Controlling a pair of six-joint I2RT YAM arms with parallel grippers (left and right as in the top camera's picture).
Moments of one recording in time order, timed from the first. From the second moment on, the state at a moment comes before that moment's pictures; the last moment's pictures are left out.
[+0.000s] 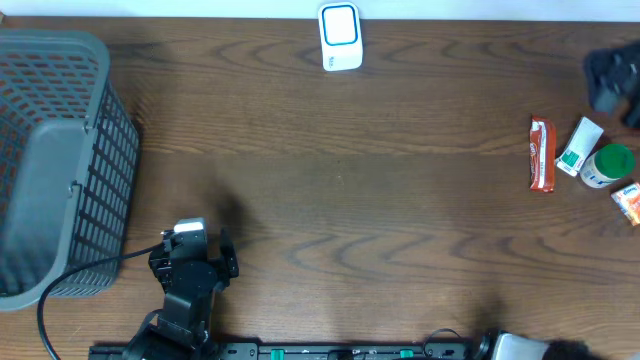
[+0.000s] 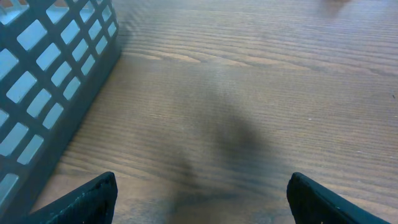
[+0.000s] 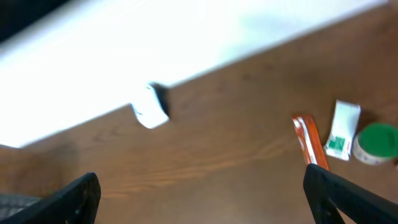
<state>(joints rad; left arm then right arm) -0.42 0.23 0.24 -0.62 -0.48 -0.28 -0.34 1.42 2.33 -1.50 -0.38 0.22</state>
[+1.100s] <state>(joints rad) -0.42 0.23 0.24 -0.62 -0.48 -0.28 -0.19 0.43 1.33 -0.63 0.01 0.24</state>
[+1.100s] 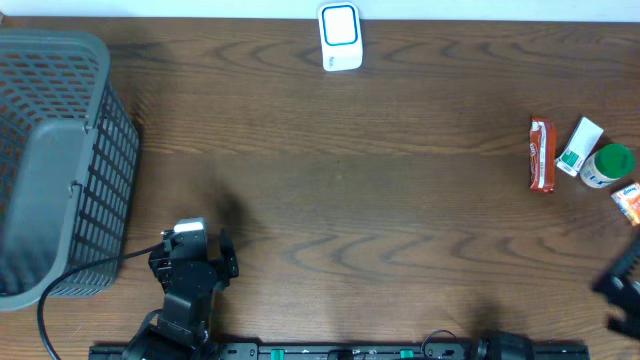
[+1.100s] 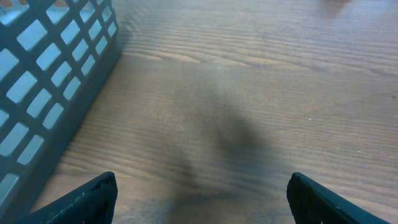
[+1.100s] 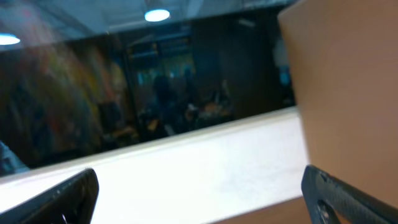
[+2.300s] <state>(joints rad) -0.42 0.23 0.24 -0.62 -0.48 -0.28 -0.04 0.01 0.06 -0.04 0.15 0.46</state>
